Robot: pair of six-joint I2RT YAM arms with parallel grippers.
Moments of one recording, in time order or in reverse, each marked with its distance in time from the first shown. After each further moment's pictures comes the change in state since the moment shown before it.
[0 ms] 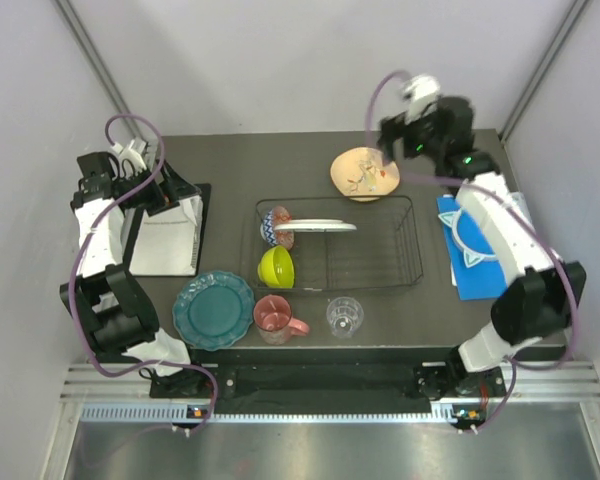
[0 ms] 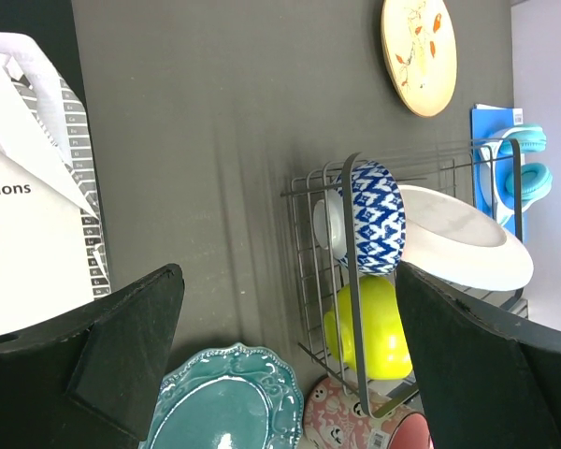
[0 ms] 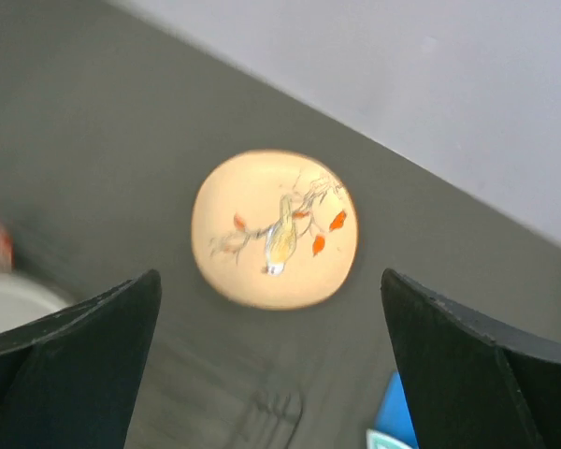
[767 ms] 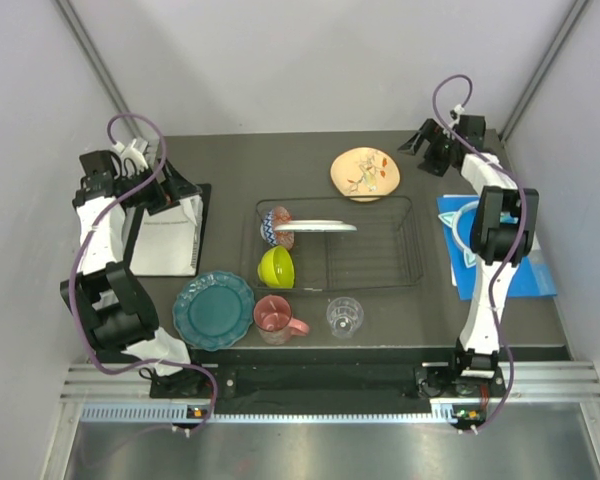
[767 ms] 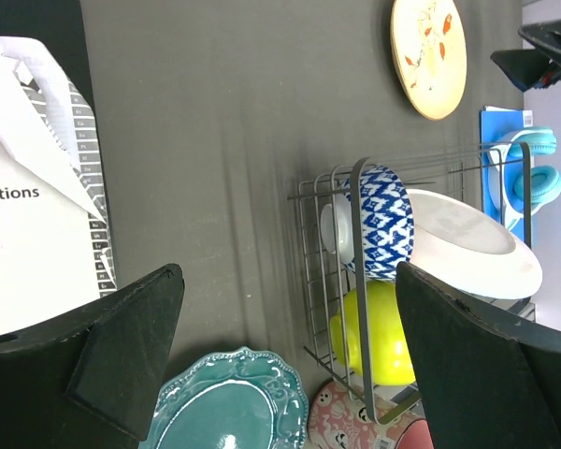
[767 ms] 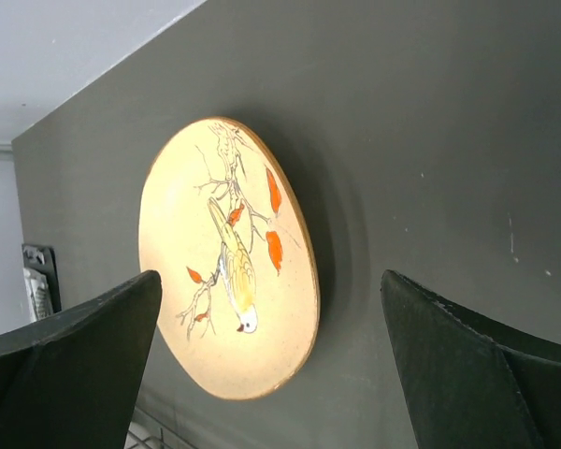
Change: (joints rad) left arm -0.013 0.016 0.011 0.006 -0.024 -0.002; right arm -0.436 0.786 0.390 0.077 -0.422 0.828
